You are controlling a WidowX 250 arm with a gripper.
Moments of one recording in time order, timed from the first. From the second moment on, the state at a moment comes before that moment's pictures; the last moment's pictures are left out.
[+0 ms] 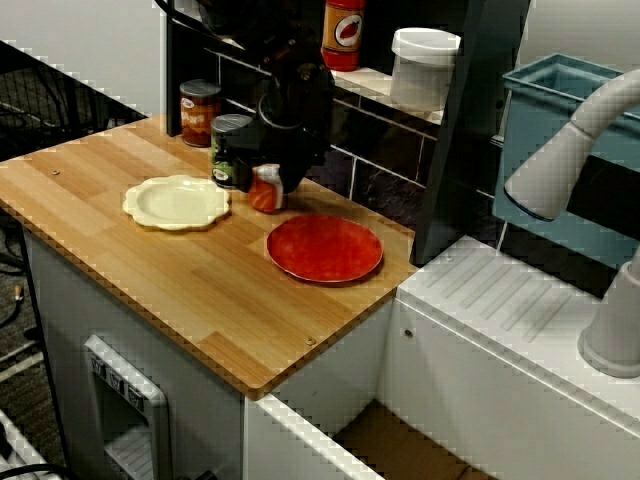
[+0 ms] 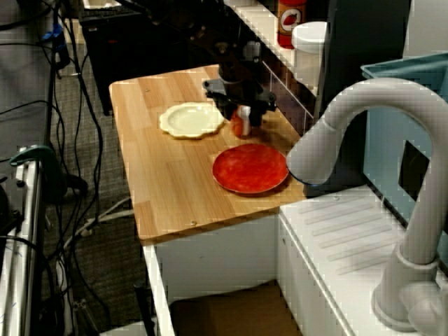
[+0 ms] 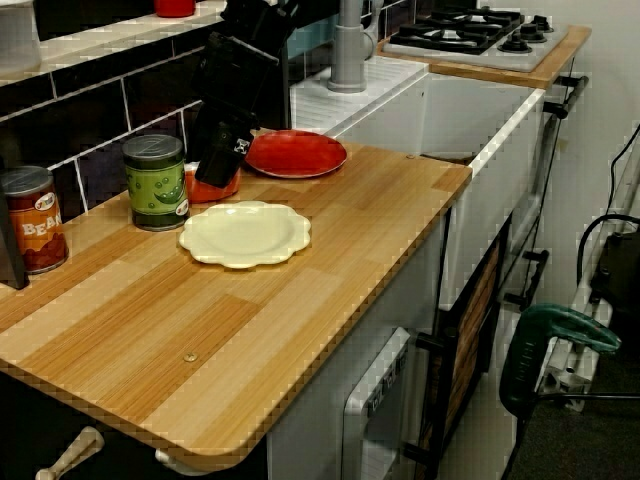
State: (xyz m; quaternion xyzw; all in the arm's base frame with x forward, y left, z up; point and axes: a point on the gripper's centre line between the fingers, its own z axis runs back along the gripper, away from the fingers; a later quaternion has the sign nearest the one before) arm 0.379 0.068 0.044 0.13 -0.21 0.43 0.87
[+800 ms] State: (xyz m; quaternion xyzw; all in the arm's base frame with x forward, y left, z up) arm 0.349 0.090 0.076 0.11 -0.18 0.43 0.88
